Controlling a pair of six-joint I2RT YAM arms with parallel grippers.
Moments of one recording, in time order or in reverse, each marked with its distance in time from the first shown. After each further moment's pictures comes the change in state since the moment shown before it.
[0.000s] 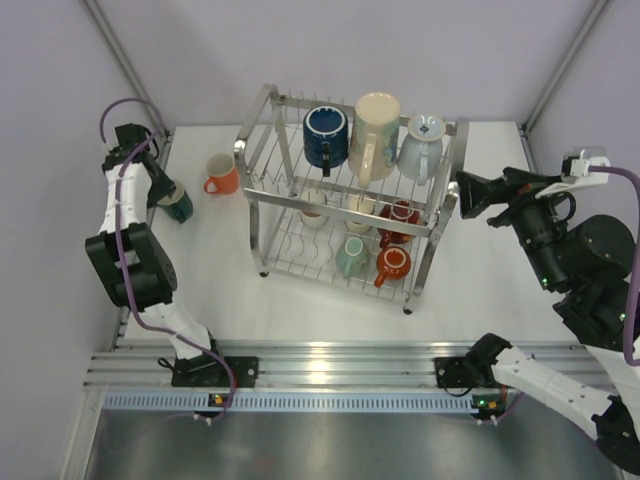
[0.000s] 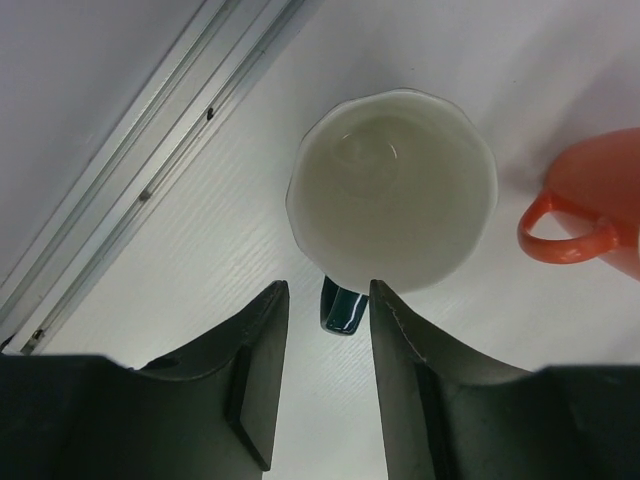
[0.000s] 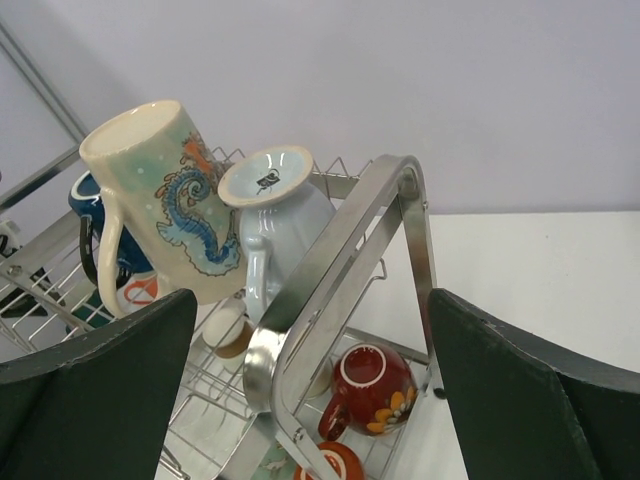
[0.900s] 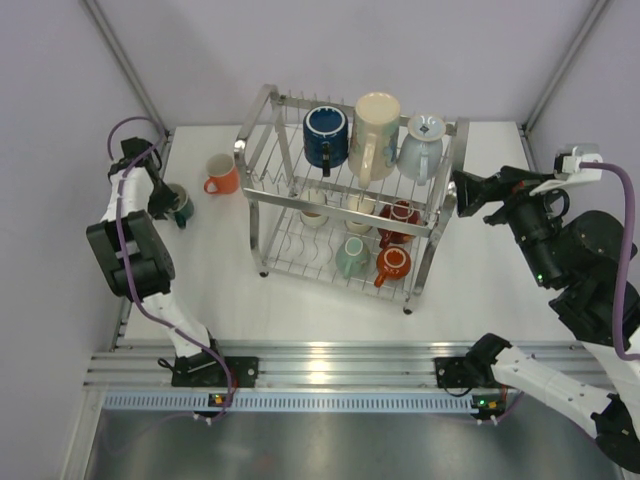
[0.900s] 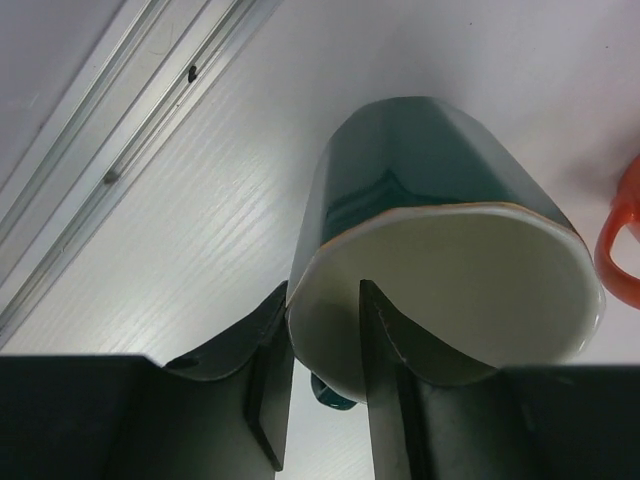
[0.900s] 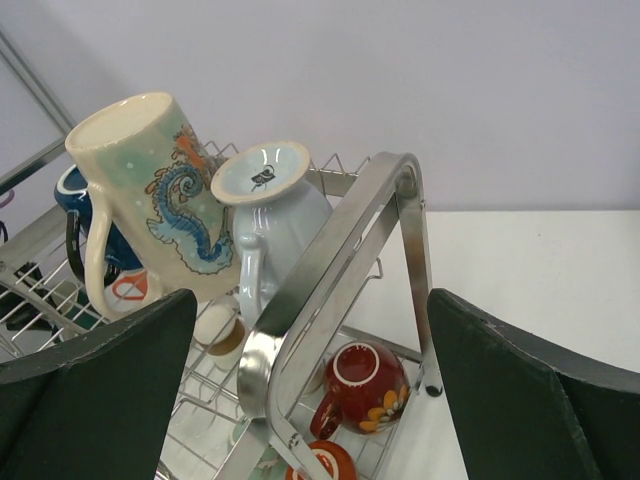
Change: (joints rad) left arm 0.030 0.092 -0.061 0.033 0.037 -0.027; right arm 0.000 0.019 0.000 0.001 0.010 -0.018
